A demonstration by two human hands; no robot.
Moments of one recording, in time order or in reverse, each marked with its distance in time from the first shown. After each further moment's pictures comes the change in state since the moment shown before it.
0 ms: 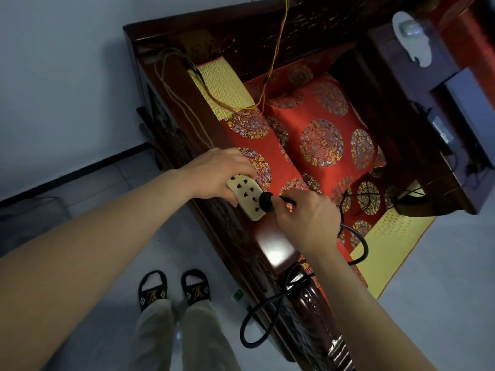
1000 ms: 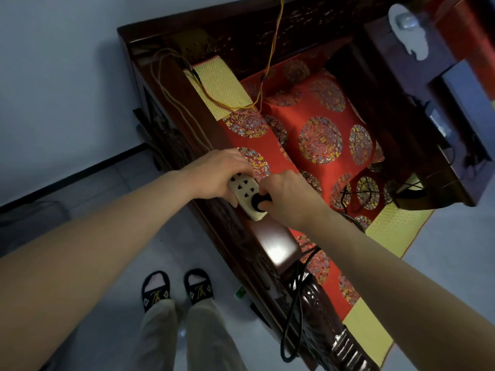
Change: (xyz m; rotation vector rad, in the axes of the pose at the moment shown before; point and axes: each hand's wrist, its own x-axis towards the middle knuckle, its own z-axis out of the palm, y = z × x) left_hand 0.004 -0.002 -0.001 -0.055 0.018 0.000; right_hand 0.045 -0.019 -0.005 -0.222 -0.462 -0.450
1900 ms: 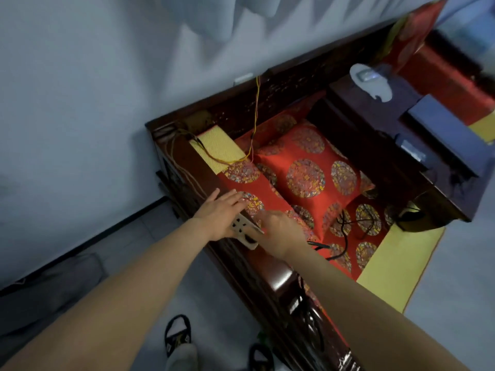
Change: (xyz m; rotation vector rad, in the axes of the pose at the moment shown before) left_hand -0.010 0.056 -0.023 0.366 -0.190 -0.300; right_hand -0.034 0.000 0.002 0.255 0.228 0.180
